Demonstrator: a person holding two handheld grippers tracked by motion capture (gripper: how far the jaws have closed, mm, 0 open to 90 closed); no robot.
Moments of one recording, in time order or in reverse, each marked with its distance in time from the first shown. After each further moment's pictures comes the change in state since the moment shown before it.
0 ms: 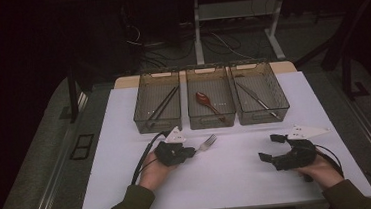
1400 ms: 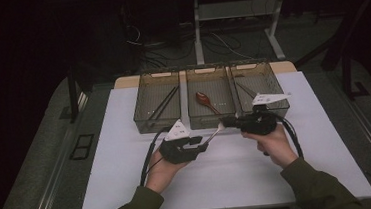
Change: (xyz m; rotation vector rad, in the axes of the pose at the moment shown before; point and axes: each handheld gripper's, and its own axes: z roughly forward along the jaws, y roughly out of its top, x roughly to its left) left arm -0.027 0.031 -0.022 -0.206 0.018 -0.051; right arm 0.012 0.101 0.063 -0.108 0.235 0.123
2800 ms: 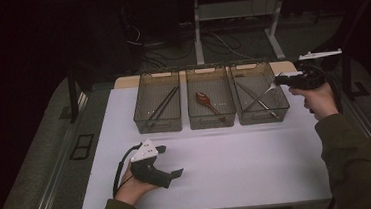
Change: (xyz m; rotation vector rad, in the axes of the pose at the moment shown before) left arm 0.014 -0.061 -0.056 -0.004 0.013 -0.024; right arm -0.134 0.056 -0.092 0.074 -0.421 0.070
